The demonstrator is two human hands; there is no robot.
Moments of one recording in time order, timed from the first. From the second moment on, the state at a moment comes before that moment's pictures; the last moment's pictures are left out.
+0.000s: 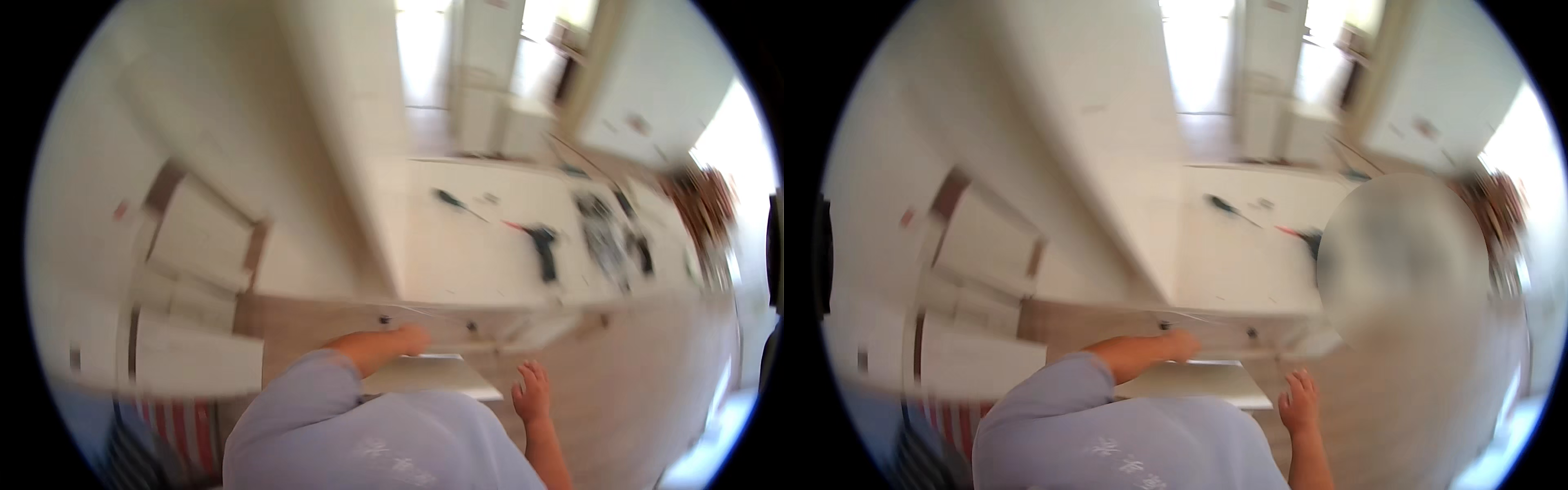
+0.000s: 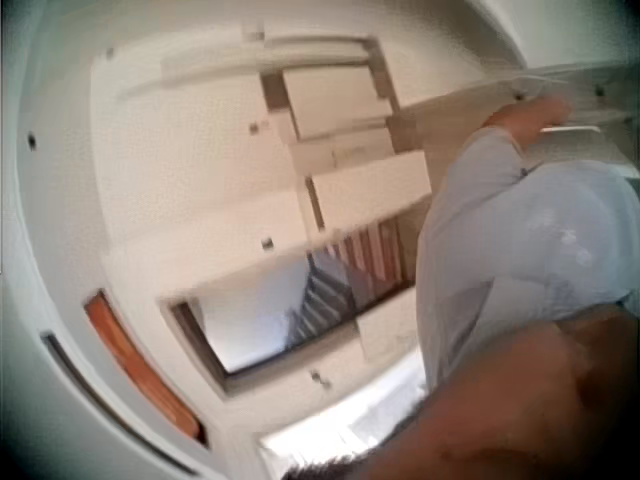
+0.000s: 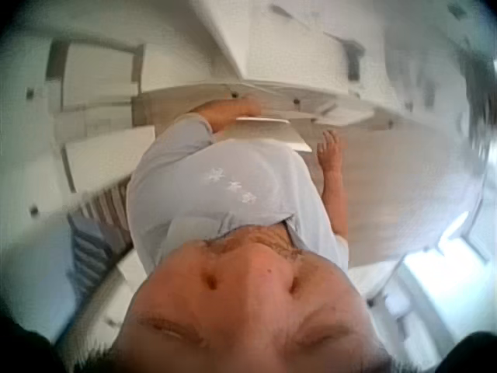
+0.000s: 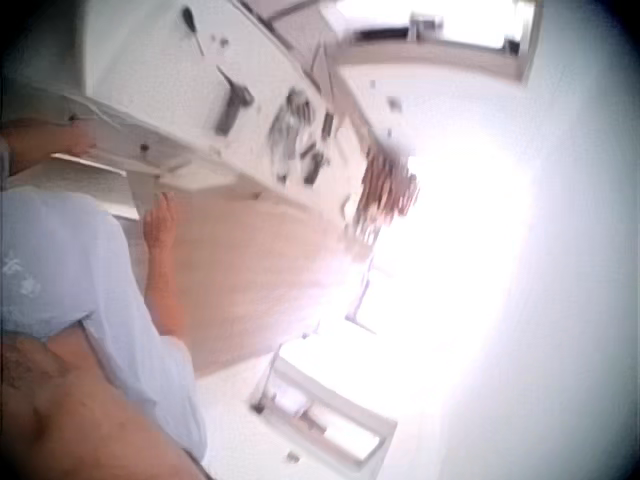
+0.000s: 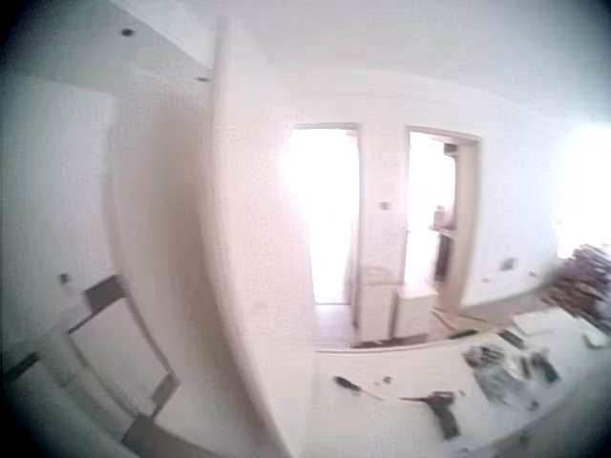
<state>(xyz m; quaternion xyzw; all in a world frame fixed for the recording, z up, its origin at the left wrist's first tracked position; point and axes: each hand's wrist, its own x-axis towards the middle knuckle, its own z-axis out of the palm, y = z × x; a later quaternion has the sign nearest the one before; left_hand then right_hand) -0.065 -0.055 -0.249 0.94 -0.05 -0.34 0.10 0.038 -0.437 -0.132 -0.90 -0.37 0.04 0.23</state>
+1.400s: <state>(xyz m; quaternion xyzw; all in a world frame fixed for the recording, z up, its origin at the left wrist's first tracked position) -0.157 -0.090 -0.209 0.92 0.38 0.00 0.10 0.200 -0.656 0.181 -0.93 -0.35 -0.14 0.03</state>
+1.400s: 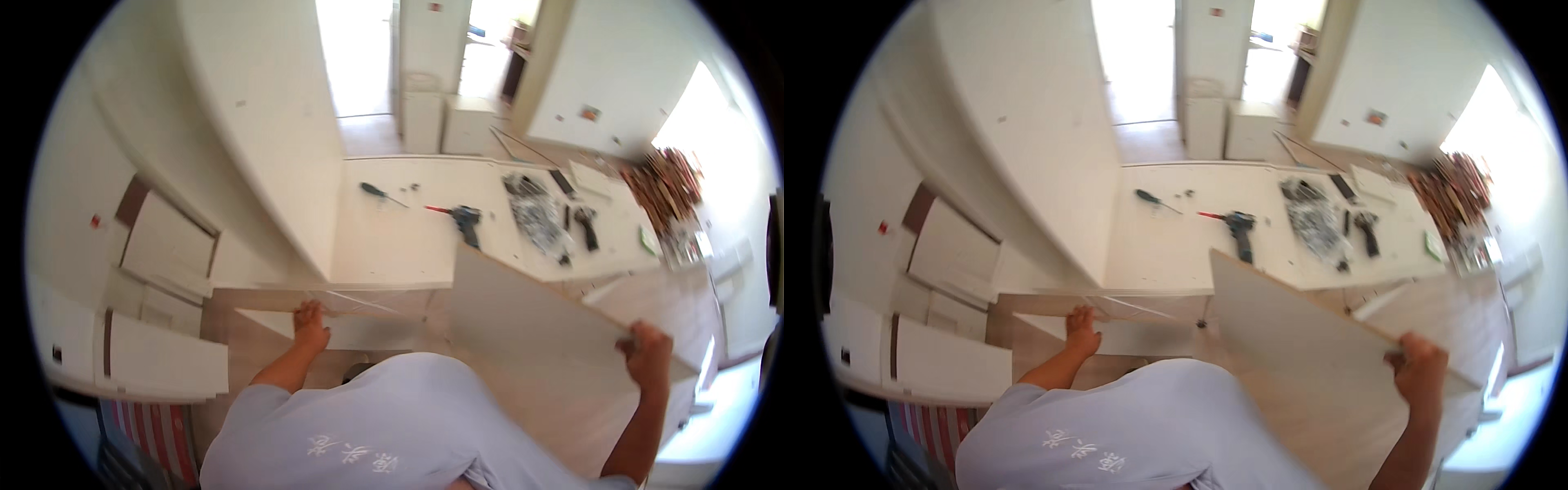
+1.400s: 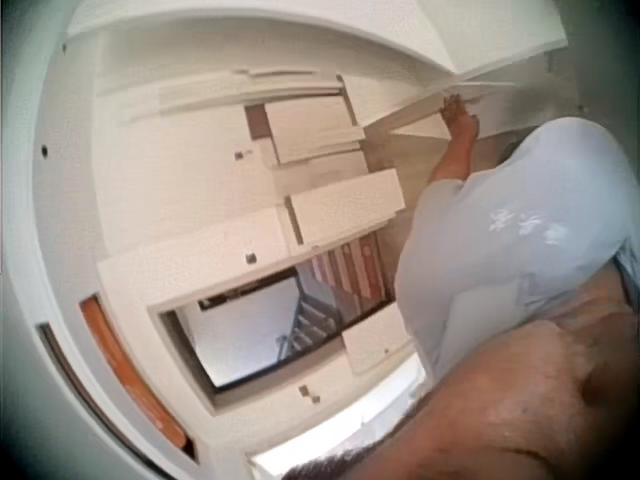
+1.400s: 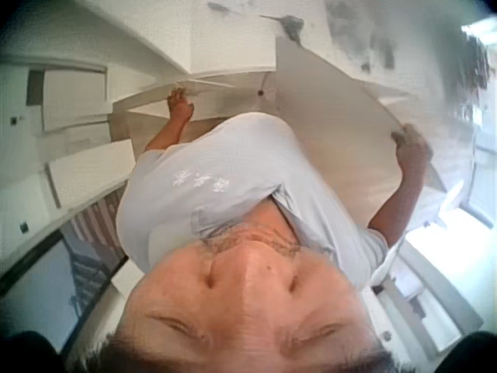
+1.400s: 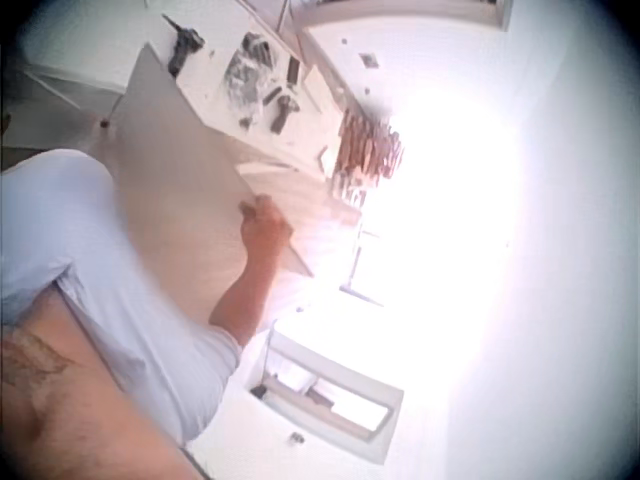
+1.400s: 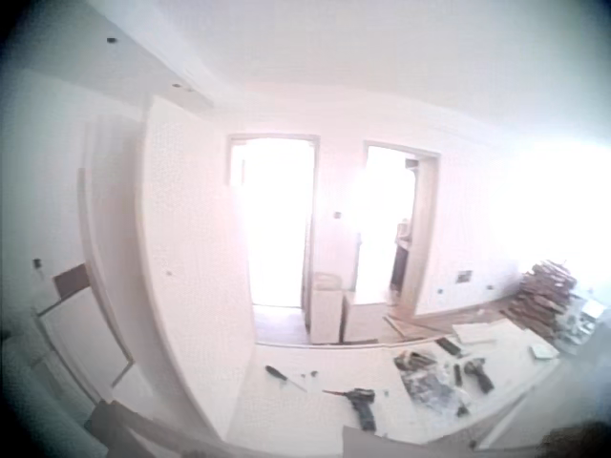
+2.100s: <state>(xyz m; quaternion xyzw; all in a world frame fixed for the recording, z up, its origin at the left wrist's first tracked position) -0.157 -0.053 -0.223 0.95 0.26 0.12 0.12 0.284 -0.539 0.547 -0.87 -0.33 -0.36 0.07</state>
